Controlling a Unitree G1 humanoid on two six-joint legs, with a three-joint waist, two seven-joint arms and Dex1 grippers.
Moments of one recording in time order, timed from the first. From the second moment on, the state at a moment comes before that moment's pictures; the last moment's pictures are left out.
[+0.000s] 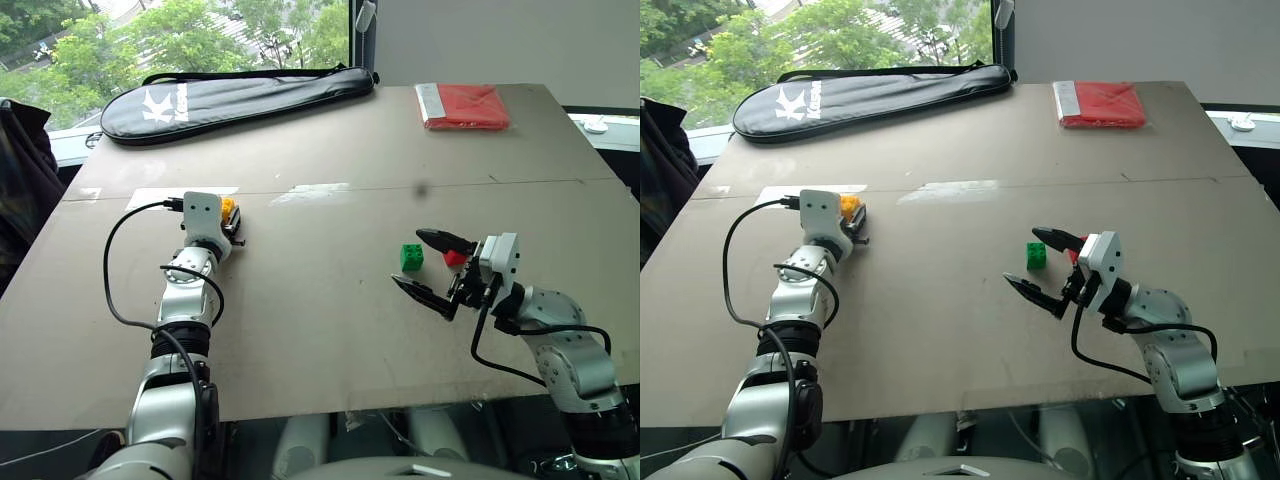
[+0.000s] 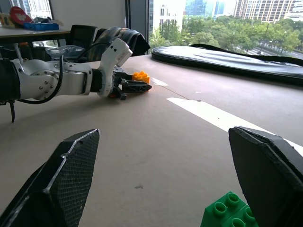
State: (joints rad) left arm -0.52 0.41 0.24 0.60 -0.08 0.00 -0.28; right arm -0.06 -0.45 0.02 -0.34 0.46 0.15 0.83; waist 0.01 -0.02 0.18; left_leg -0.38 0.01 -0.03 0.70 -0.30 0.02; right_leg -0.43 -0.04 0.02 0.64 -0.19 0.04
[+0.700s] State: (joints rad) left arm -0.74 0.39 -0.17 0.80 -0.14 -0.21 -1.32; right arm 0.17 -0.56 -0.14 -0.32 0.56 0.03 1.04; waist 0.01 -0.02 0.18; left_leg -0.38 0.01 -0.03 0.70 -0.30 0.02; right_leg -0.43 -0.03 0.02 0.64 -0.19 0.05
